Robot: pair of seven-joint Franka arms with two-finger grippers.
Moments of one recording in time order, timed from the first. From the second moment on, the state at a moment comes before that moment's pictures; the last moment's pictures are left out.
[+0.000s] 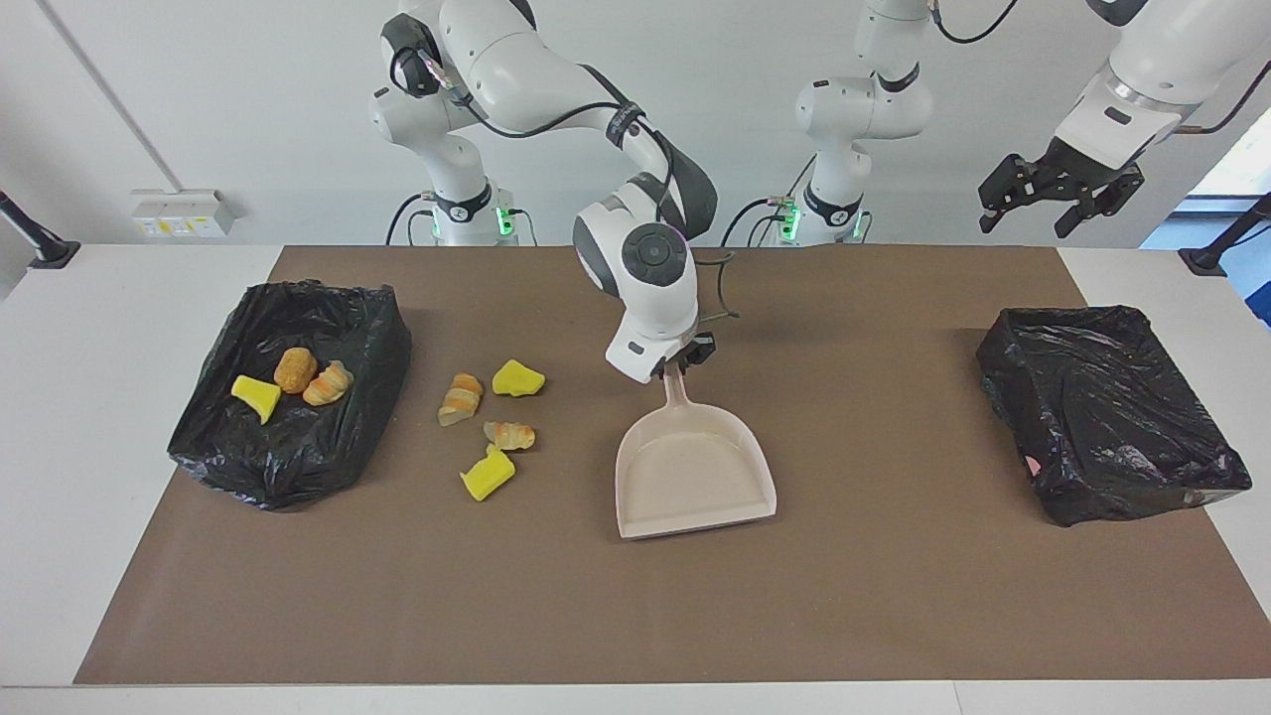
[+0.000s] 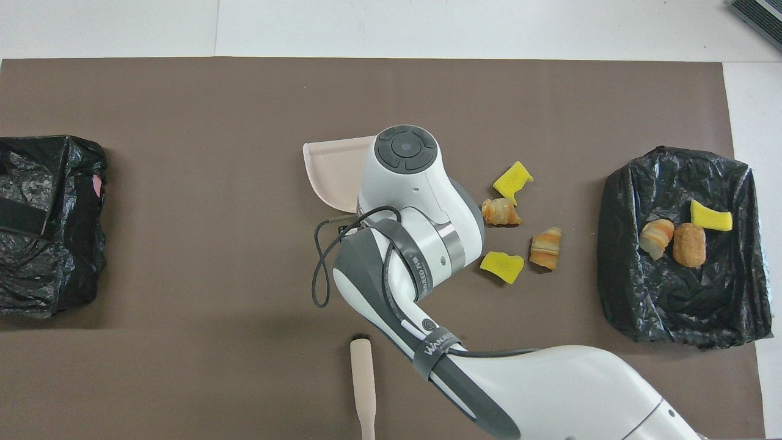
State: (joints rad) left arm -0.10 -0.01 0.08 -1.45 -0.02 1.34 0.10; right arm 0.51 0.55 0.11 -1.44 0.18 1.88 0.44
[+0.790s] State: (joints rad) left arm -0.10 -0.01 0.06 -1.45 -0.02 1.34 0.10; right arm 0.54 0.60 0.10 -1.41 0.18 1.94 0.47
